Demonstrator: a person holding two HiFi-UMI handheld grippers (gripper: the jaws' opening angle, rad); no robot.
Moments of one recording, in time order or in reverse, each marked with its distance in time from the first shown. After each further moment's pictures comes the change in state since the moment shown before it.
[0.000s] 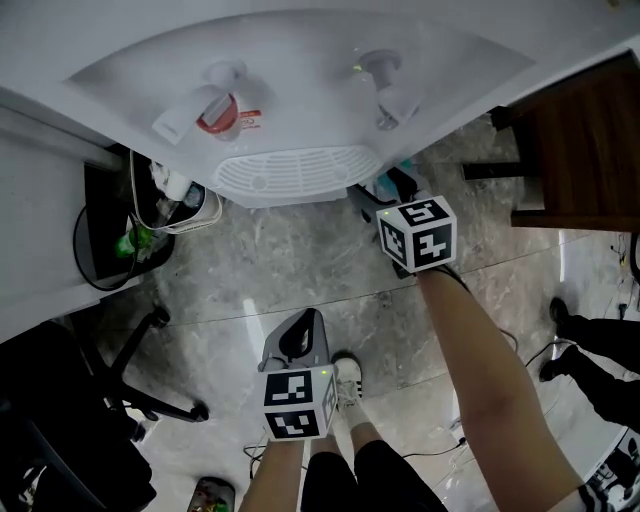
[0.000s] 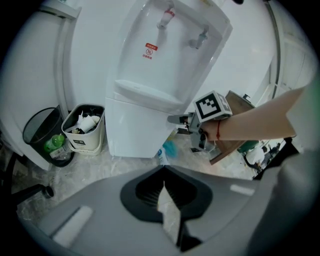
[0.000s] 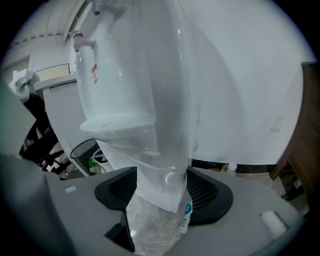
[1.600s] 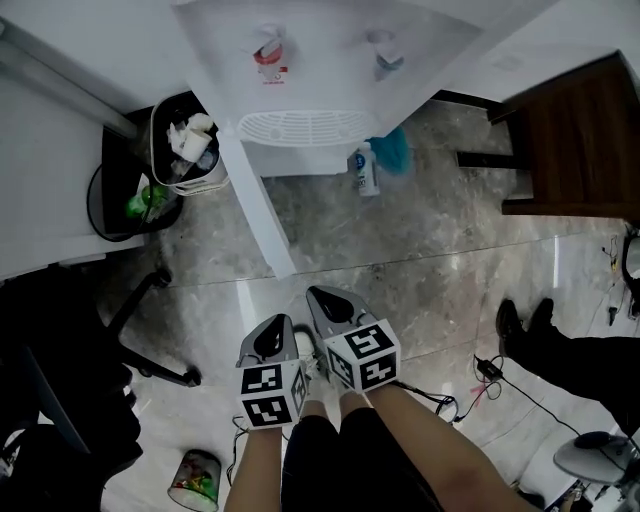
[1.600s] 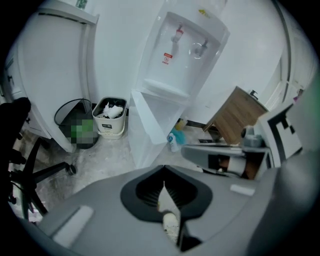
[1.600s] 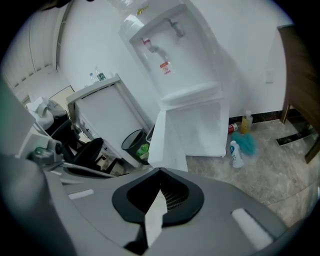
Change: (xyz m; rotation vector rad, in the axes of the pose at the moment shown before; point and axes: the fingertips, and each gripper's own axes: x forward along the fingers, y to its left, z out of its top) left arm -0.090 0.026 -0.081 -0.057 0.066 0.117; right arm -0.157 0.236 -0.114 0.241 0.132 0.234
